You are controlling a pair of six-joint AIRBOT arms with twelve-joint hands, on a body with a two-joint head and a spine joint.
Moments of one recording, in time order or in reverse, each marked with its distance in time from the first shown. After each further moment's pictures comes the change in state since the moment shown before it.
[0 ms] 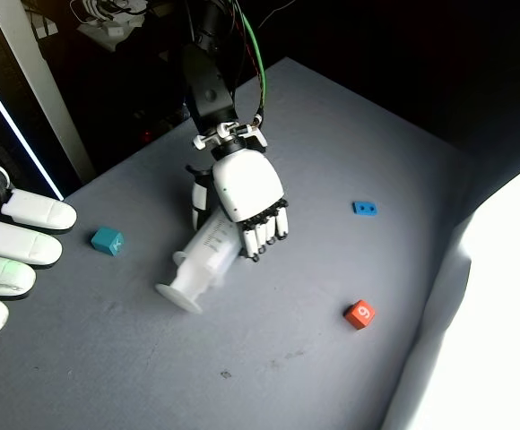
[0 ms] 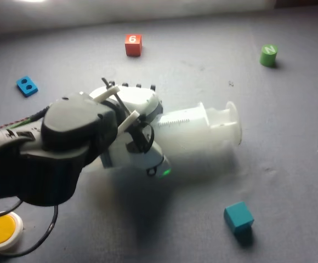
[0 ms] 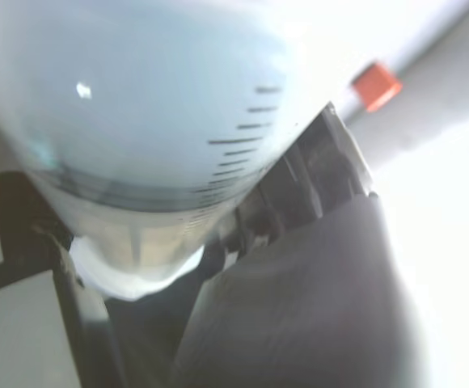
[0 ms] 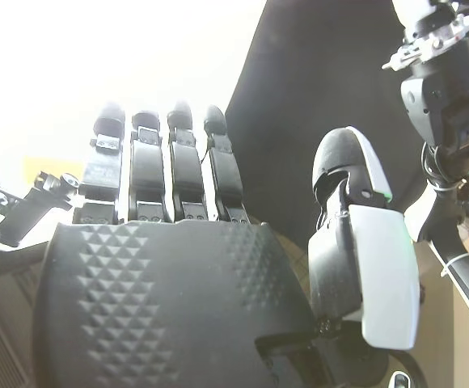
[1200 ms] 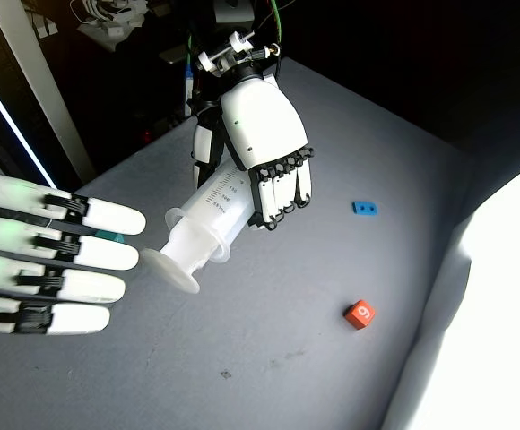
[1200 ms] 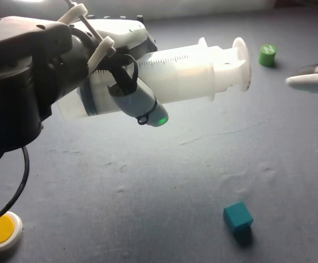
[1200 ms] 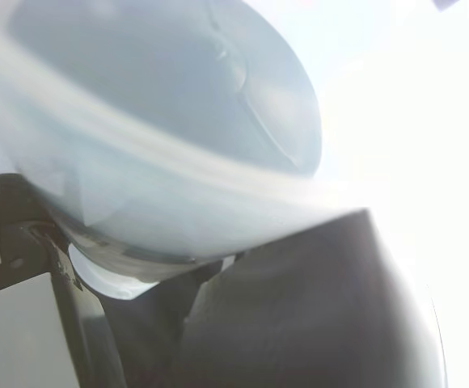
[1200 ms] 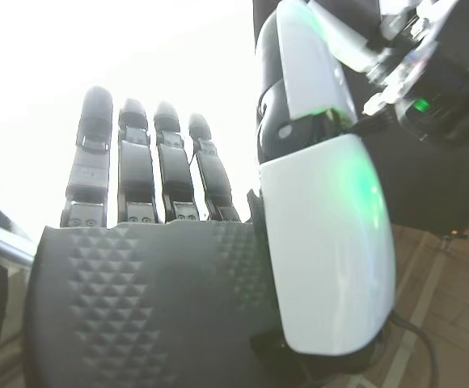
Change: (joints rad) left arm -0.253 0.171 -0.124 -0.222 0.031 0.237; right arm 0.253 -0.124 0.028 0.120 -0.403 0.237
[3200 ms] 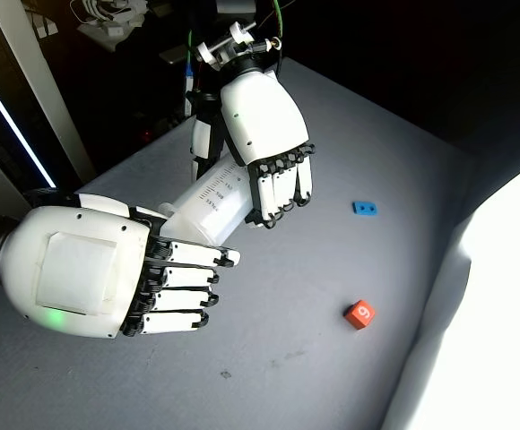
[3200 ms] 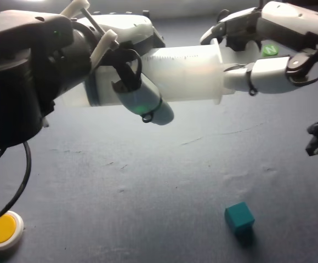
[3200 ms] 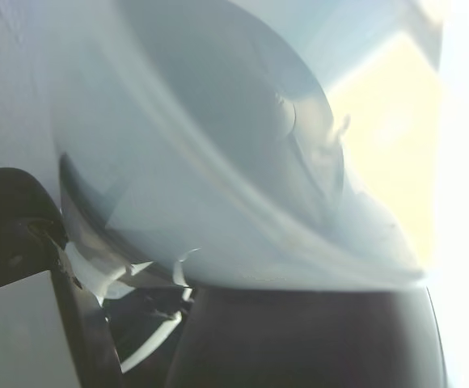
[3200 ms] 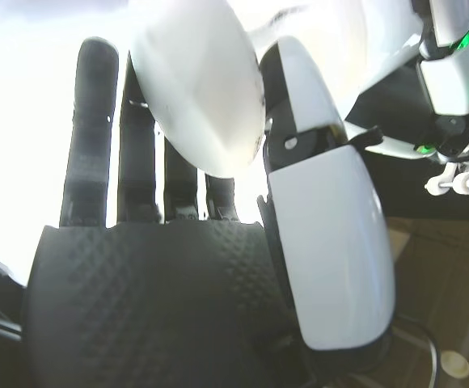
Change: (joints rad) left arm -0.028 0.002 -0.012 -0.026 0.008 0.000; right arm -0.050 -0.337 0.239 0.229 -0.006 -0.019
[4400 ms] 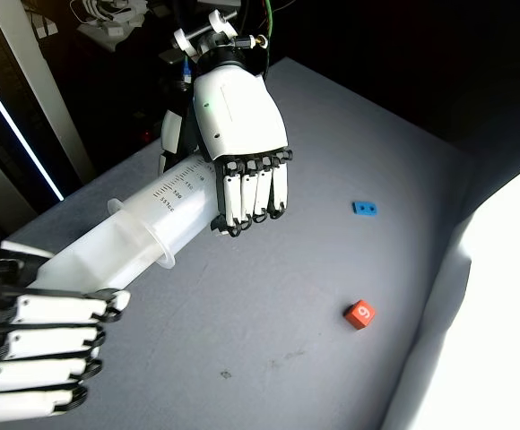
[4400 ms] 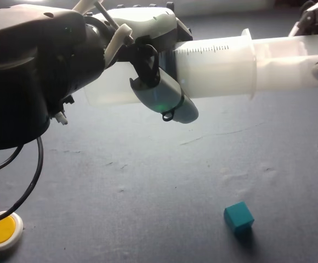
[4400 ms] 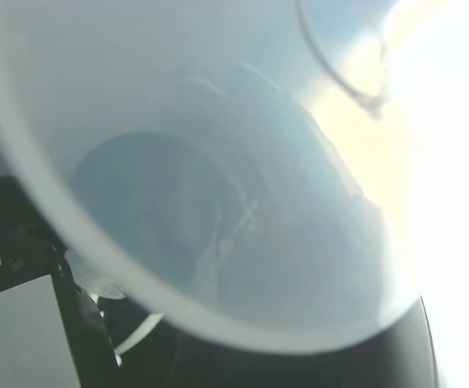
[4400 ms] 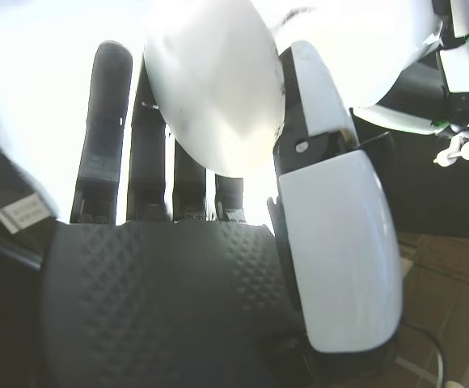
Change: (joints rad) left arm -0.016 -0.007 -0.015 0.018 0.055 -0.016; right arm 0.041 0.338 -0.084 -0.030 -0.197 0.002
